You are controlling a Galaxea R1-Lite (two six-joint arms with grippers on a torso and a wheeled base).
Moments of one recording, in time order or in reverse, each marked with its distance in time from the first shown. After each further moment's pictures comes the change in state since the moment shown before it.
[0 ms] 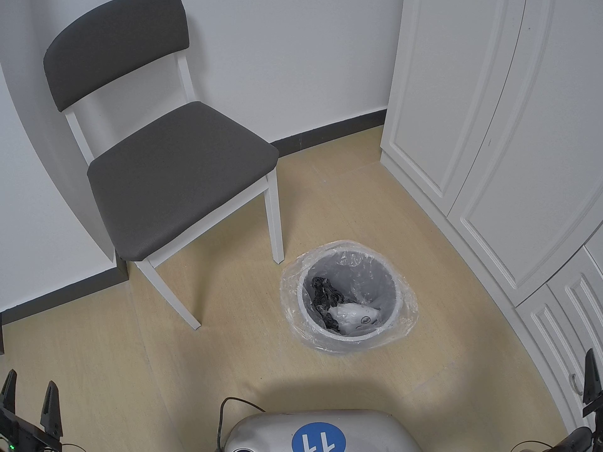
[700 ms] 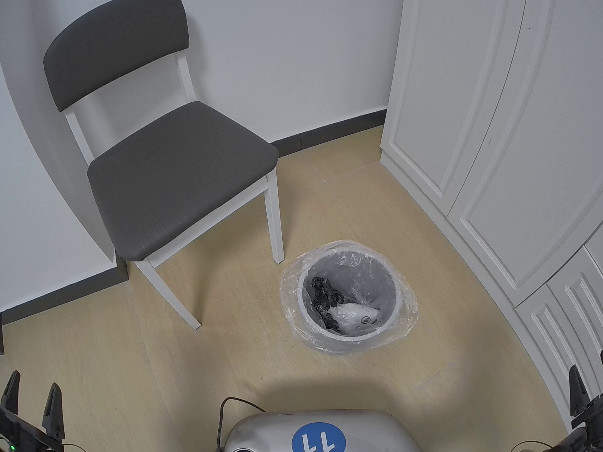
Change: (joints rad) left arm 0.001 0.000 0.001 0.001 -0.037 -0.025; right arm -0.001 0.002 0.000 0.118 0.092 0.069
